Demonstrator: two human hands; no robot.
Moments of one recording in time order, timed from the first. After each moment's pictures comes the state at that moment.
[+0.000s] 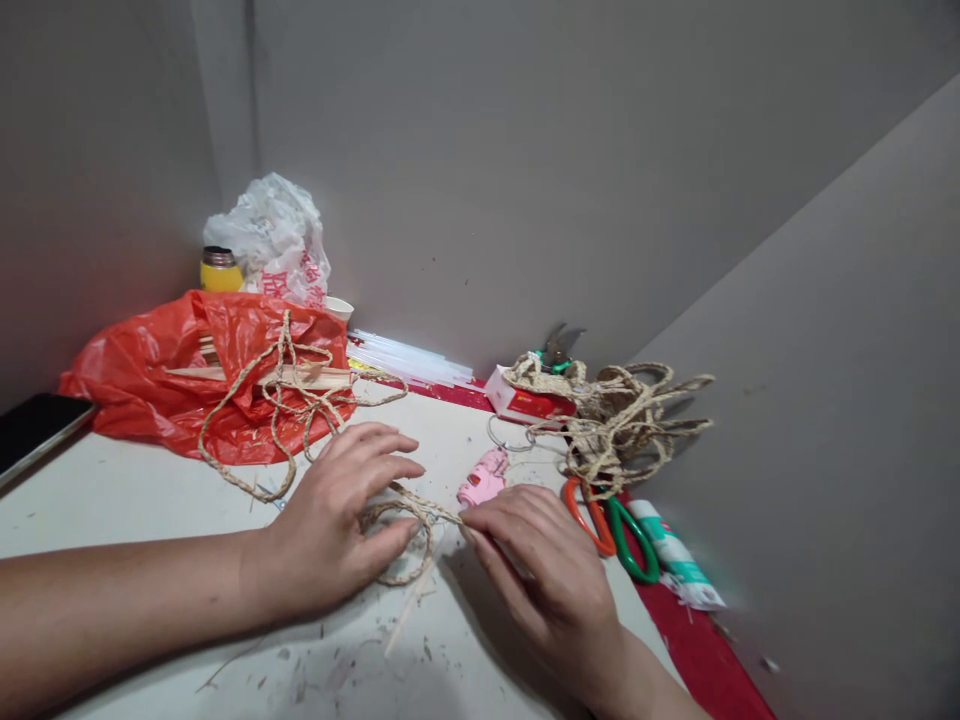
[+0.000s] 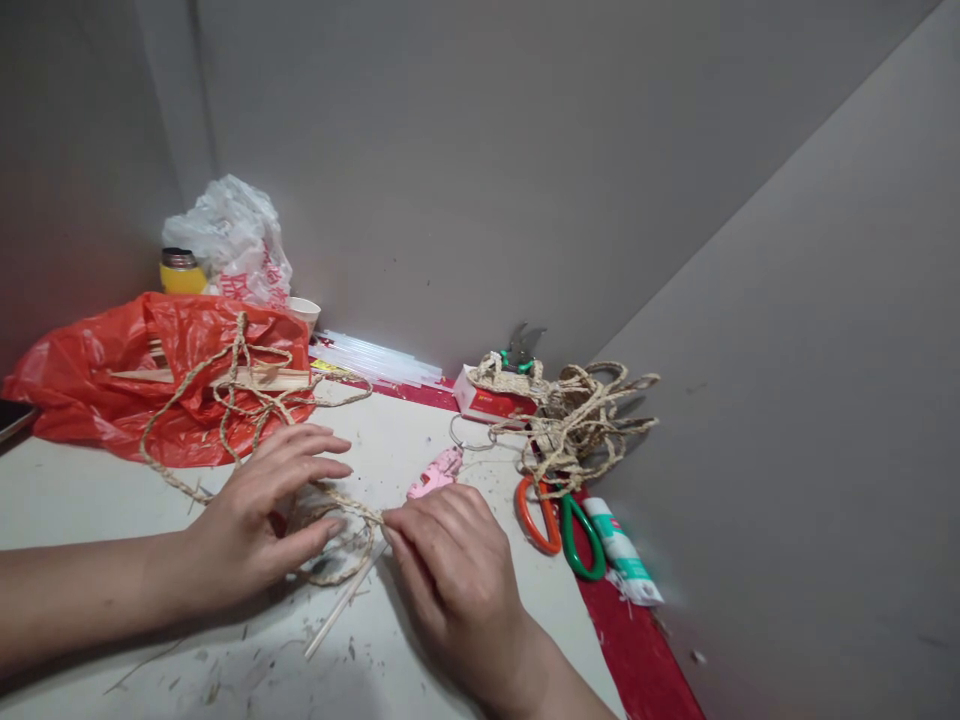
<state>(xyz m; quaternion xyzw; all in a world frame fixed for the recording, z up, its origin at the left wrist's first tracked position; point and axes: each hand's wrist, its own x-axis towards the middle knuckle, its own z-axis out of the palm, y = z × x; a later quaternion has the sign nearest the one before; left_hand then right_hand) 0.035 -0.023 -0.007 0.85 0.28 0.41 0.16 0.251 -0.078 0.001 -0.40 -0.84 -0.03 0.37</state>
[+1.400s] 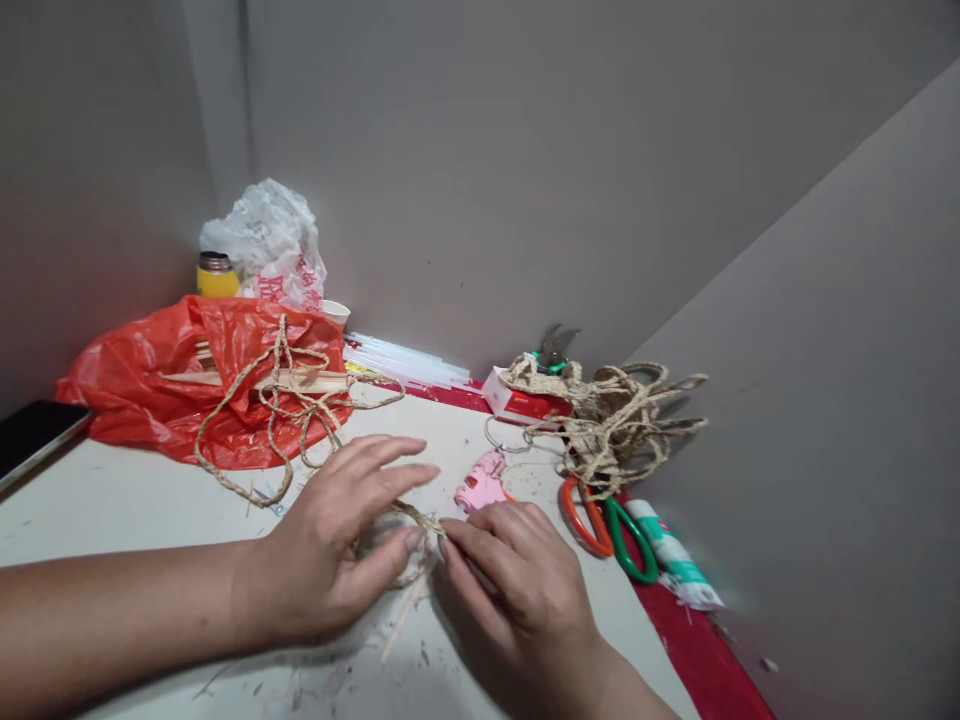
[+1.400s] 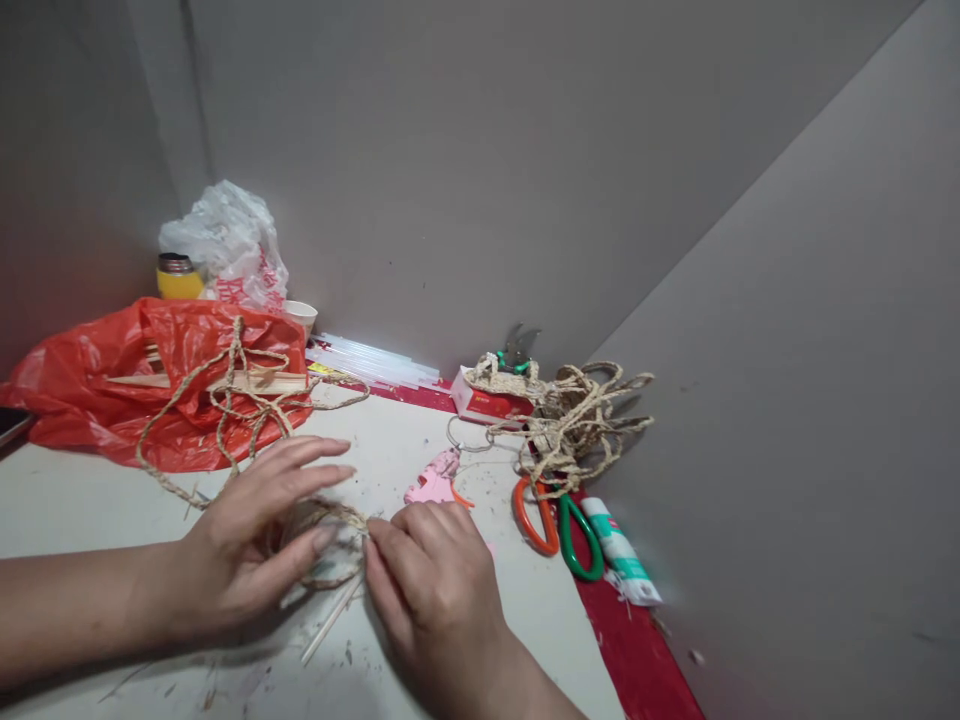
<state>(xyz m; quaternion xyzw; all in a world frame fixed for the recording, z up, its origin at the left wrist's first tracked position) 0.033 -0.030 -0.004 0.86 0.23 0.44 0.15 0.235 -0.086 -0.007 -0.44 -0.83 -0.07 0.35</state>
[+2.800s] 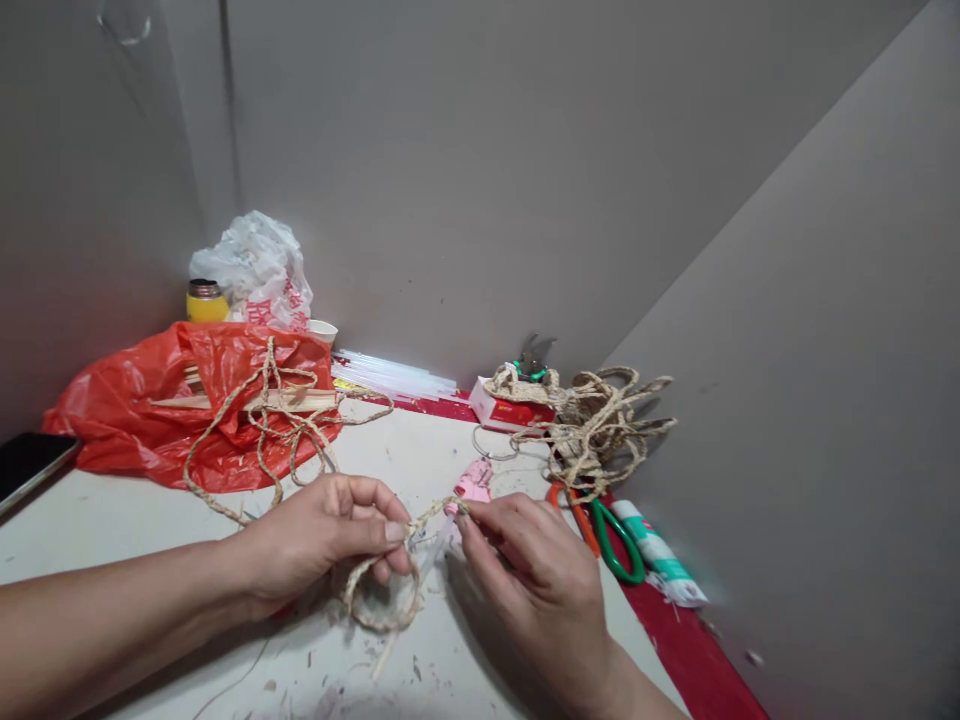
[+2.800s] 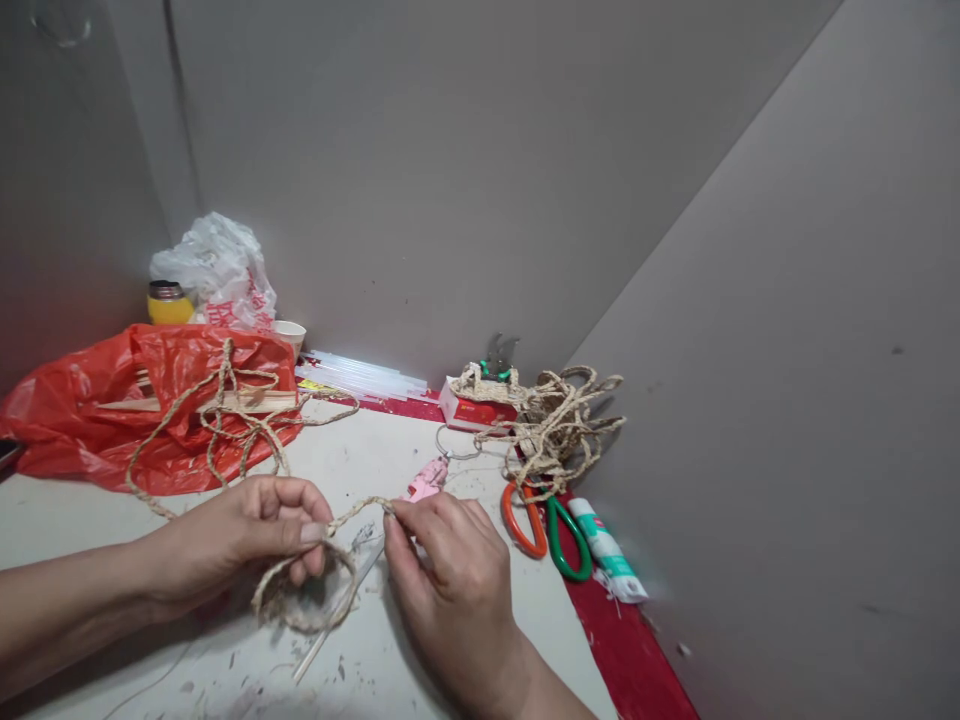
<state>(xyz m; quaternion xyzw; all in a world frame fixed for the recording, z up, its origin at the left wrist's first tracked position) 0.037 -0.023 0.016 0.47 0.32 0.23 0.79 0.244 -0.080 0.000 -0.50 -0.76 -0.10 0.42</state>
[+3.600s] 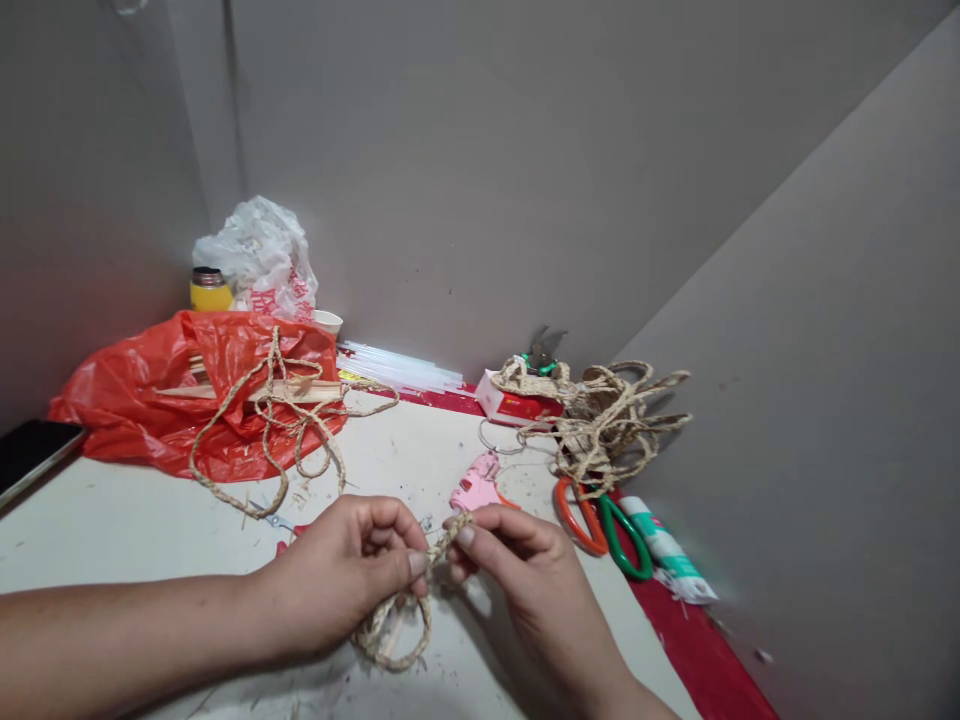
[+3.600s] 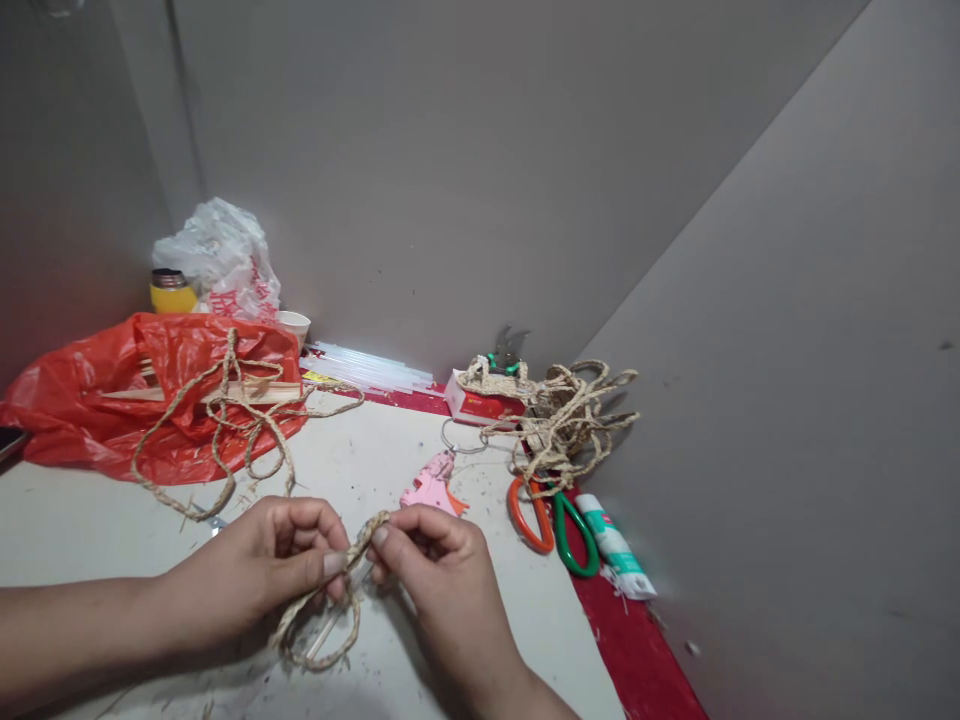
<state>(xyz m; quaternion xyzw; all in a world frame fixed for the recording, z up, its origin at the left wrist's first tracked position) 0.052 -0.042 0.002 0.54 0.33 0.24 0.73 0.226 -0.083 0.003 -0.55 -0.46 0.47 0.52</state>
